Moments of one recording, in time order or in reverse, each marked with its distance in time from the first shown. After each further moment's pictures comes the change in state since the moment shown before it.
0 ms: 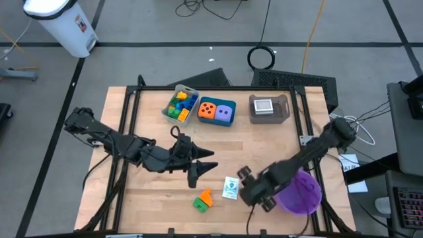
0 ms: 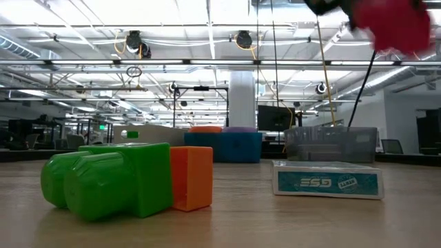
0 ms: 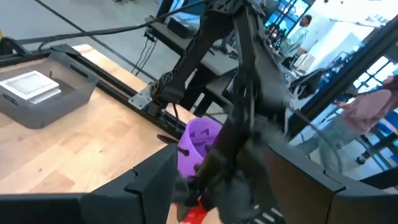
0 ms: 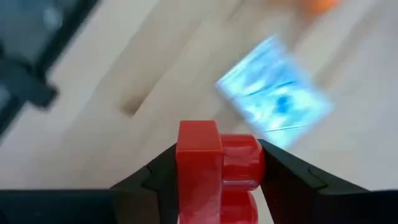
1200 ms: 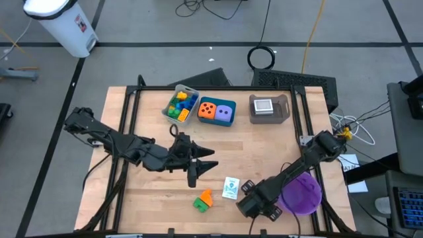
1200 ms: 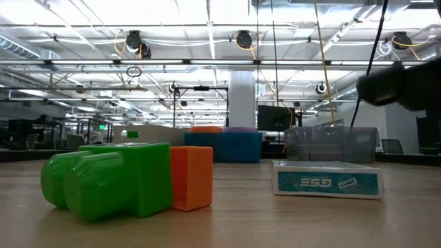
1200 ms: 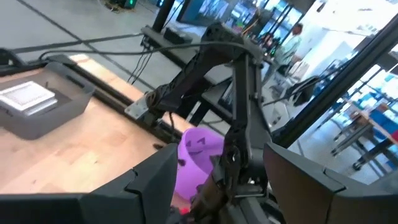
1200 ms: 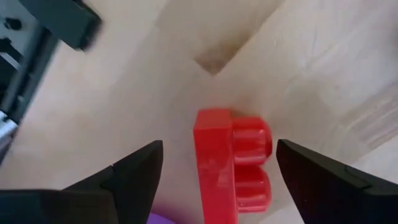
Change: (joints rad) left arm 0.006 -0.006 0.000 0.048 -0.004 0.030; right arm 0.063 0.201 0.000 -0.039 -0.232 0.007
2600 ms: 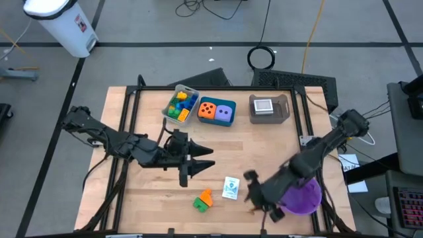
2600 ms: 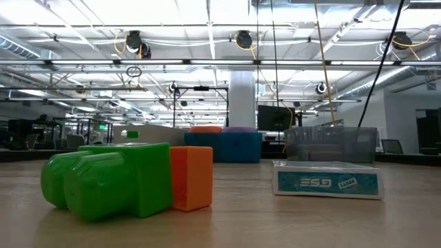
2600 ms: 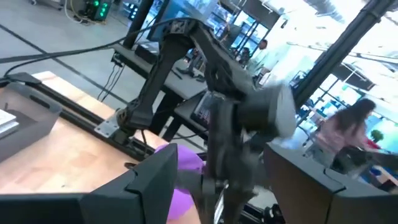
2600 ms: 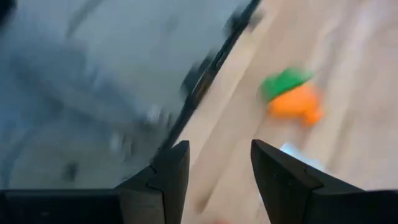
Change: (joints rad) left arm 0.004 -0.038 0.000 0.088 0.071 0.058; right arm -0.011 -0.453 0.002 0.340 0.208 0.288
